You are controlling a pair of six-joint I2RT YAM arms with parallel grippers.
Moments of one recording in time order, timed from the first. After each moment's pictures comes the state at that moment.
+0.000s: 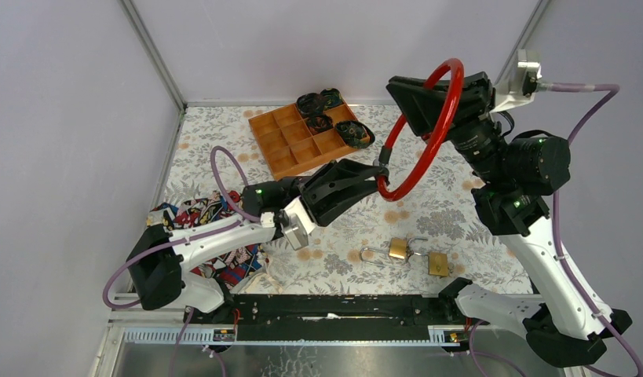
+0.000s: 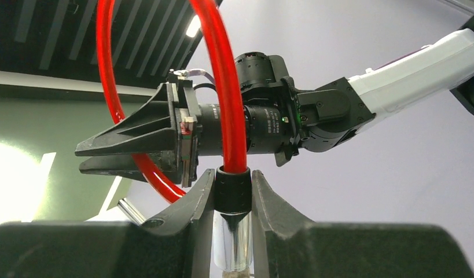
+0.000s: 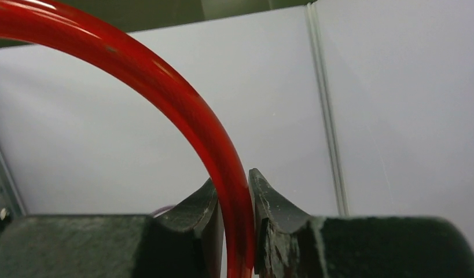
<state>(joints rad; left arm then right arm) -0.97 1.42 1.05 1.47 0.72 0.44 0.62 1.02 1.44 0.31 -0.31 0.56</state>
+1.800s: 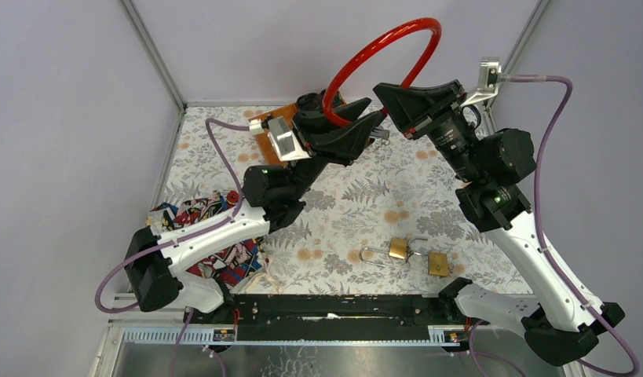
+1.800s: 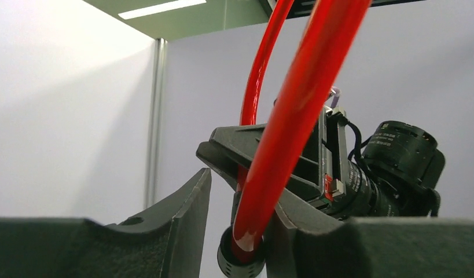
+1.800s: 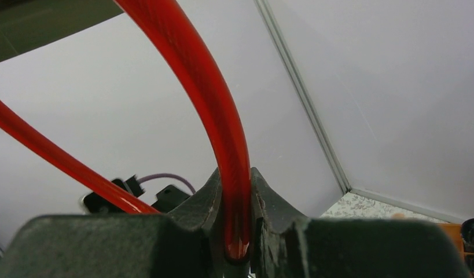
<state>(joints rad) -0.96 1.41 1.18 1.17 0.00 -0.14 0.61 1.03 1.34 0.24 -0.17 0.67</state>
